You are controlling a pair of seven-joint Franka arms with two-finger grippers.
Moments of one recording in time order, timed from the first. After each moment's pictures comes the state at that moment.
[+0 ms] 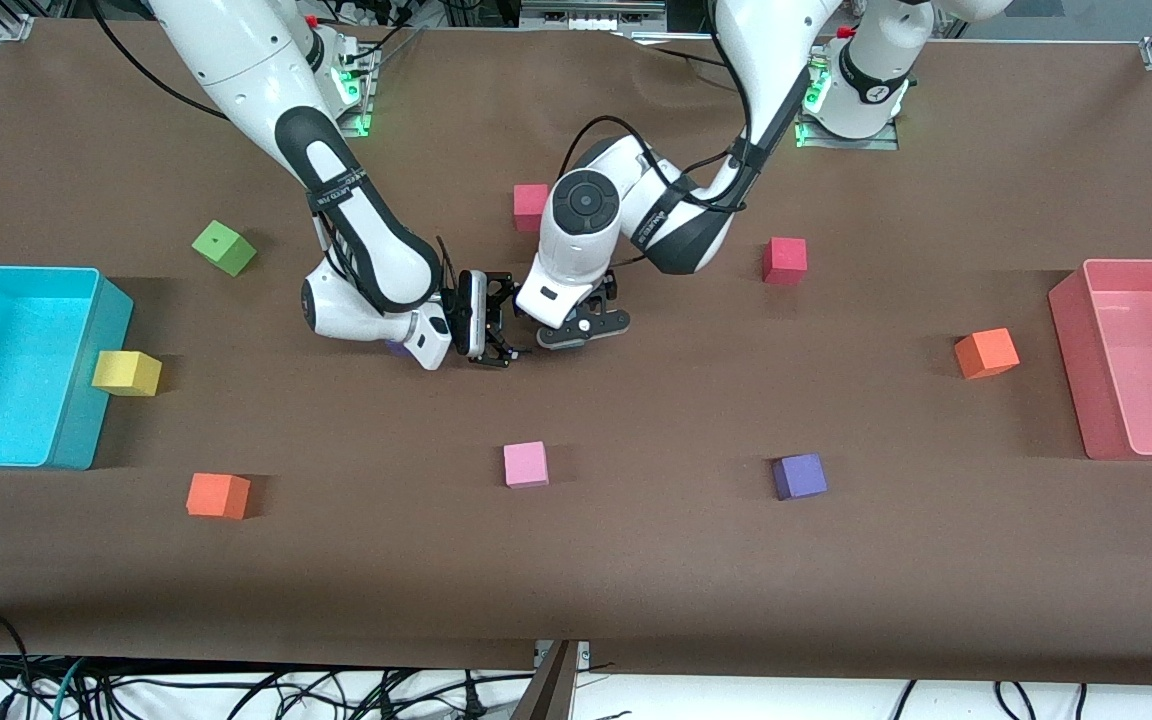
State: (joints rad) left arm -0.78 0.67 -0.01 -1.46 -0.16 2.16 -0.98; right arm 0.37 0.64 0.16 -1.94 1.32 2.33 -2.01
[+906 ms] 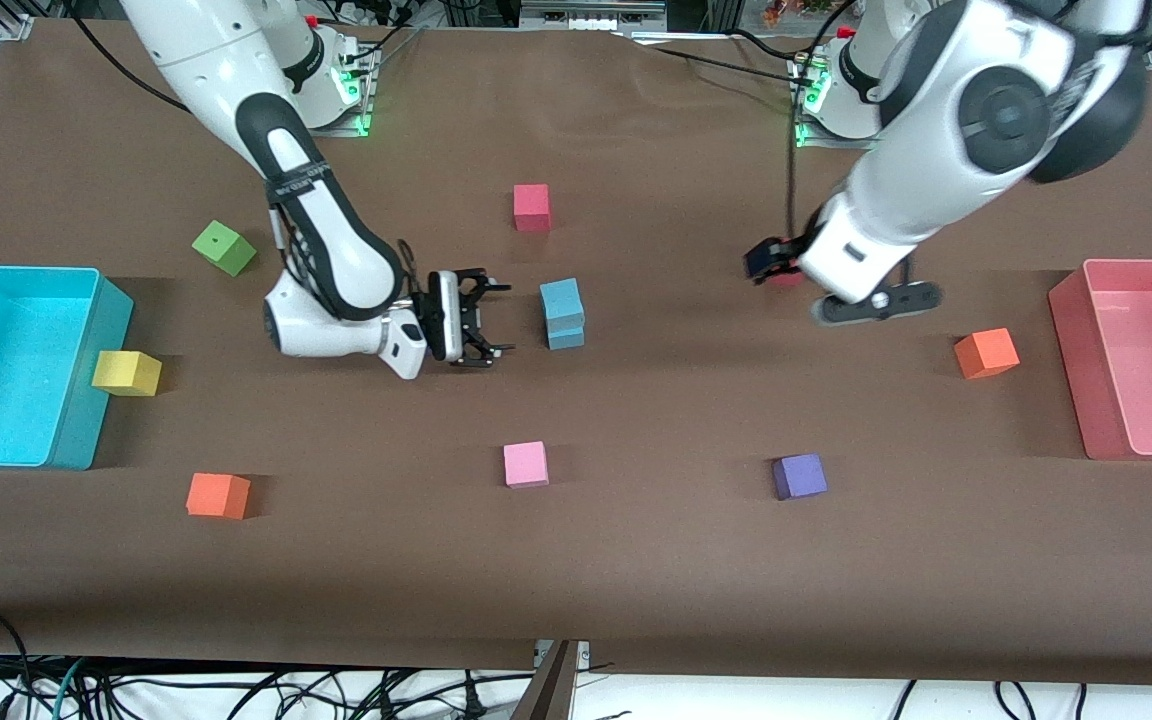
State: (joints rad) left arm -0.34 0.11 0.01 -1.67 -0.16 1.66 -0.51; right arm 0.34 0.56 0.02 -1.86 1.03 2.00 -1.85
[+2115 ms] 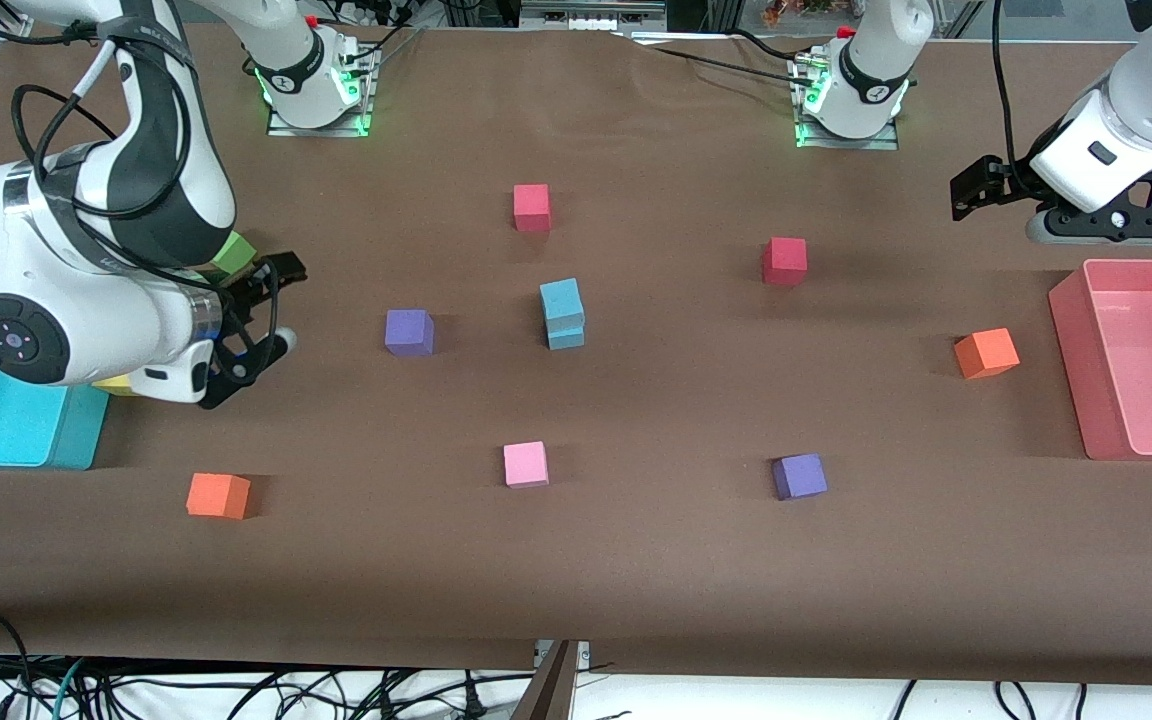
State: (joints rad) left arm -0.20 -0.11 0.09 -1.80 0.03 1.55 -0.10; right arm 0.35 0.50 -0.19 -1.26 0.15 1.32 -0.36
